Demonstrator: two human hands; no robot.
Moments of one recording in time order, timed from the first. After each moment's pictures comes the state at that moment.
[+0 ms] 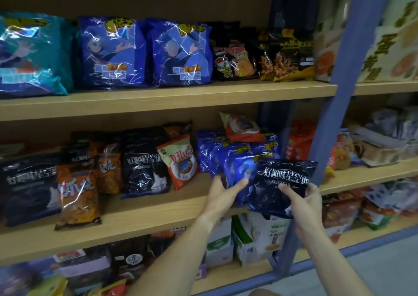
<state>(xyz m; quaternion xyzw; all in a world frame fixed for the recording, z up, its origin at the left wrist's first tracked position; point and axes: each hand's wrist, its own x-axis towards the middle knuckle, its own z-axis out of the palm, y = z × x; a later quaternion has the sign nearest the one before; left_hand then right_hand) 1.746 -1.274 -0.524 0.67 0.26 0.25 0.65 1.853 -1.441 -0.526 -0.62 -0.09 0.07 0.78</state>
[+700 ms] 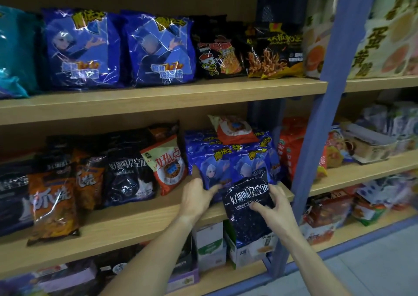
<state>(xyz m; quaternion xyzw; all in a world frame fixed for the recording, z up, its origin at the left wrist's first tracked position) 1.749 -1.241 -0.518 0.84 0.32 0.25 0.37 1.864 -1.424 -0.557 -0.70 -0.29 0.12 0.64</state>
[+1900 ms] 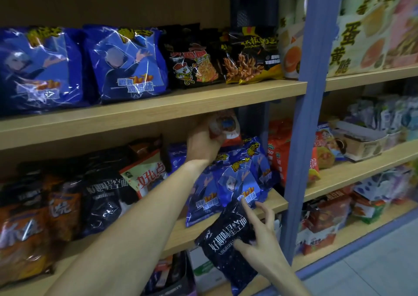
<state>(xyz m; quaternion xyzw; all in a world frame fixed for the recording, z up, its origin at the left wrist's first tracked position) 1.844 -1.229 -0.406 0.86 0.20 0.36 0.30 1.837 -1.428 -0.577 -0.76 -0.34 0.12 0.54</state>
